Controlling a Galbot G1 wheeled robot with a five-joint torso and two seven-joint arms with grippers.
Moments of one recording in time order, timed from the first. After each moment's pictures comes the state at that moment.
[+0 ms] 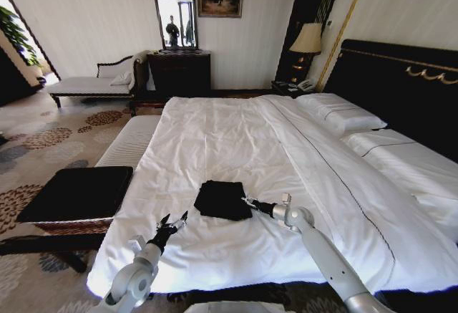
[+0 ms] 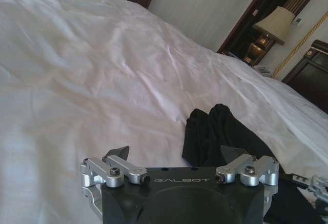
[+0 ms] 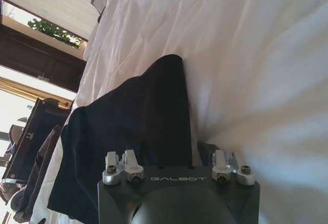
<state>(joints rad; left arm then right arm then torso) 1.51 -0.99 -0.35 -1.97 -1.00 0.11 -0.12 -0.94 1.12 0.27 1.37 1.26 -0.74 -0.21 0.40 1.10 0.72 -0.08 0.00</state>
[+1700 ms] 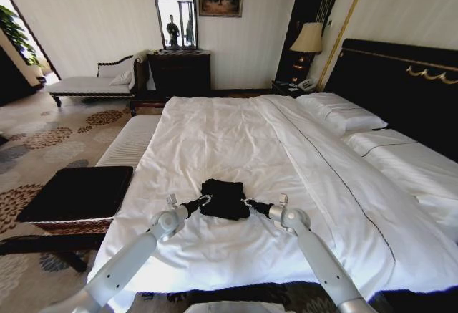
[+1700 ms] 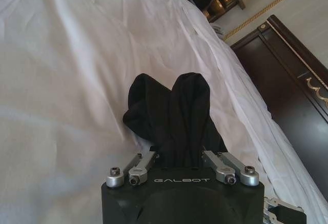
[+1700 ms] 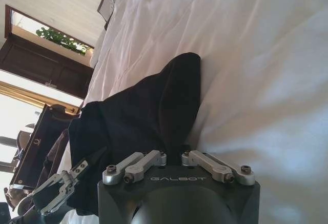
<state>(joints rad) 0.88 -1.02 0.08 -1.52 -1.43 0.30 0.00 -0.99 1.16 0.32 1.43 1.24 -0.73 -0.19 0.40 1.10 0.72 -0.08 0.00</state>
